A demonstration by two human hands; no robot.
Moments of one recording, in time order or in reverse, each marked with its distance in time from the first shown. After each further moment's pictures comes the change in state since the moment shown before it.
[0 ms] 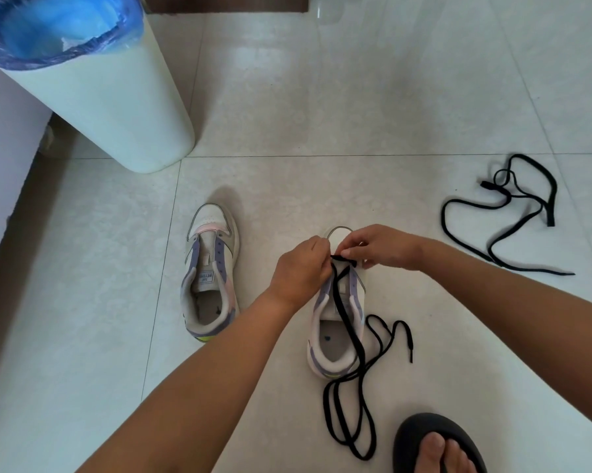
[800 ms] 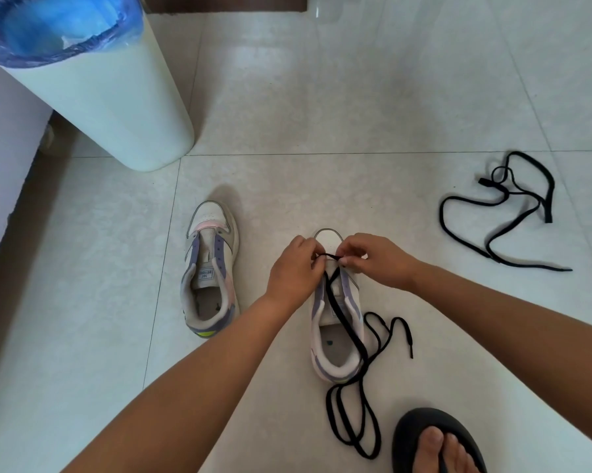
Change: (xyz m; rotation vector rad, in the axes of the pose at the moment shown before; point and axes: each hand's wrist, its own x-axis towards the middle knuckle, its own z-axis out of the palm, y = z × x) left_hand -0.008 0.000 -0.003 -0.171 -0.109 -0.271; right_hand -0.010 0.018 0.027 -0.275 0.255 -0.218
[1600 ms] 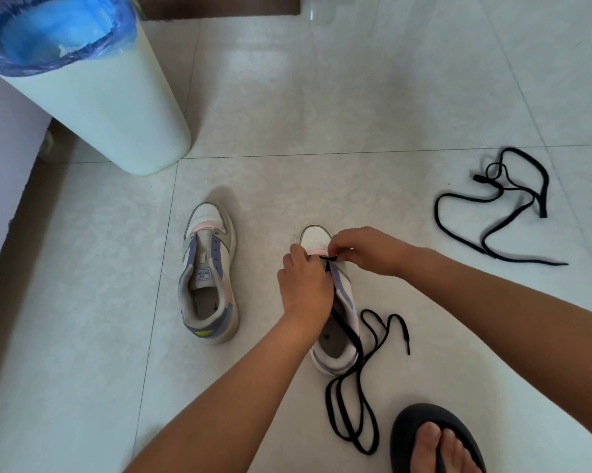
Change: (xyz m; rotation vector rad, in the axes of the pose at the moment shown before) left_hand -0.021 0.033 0.022 0.380 0.044 -0.193; right_hand 0.014 0.002 -0.010 -0.232 -0.098 -0.182
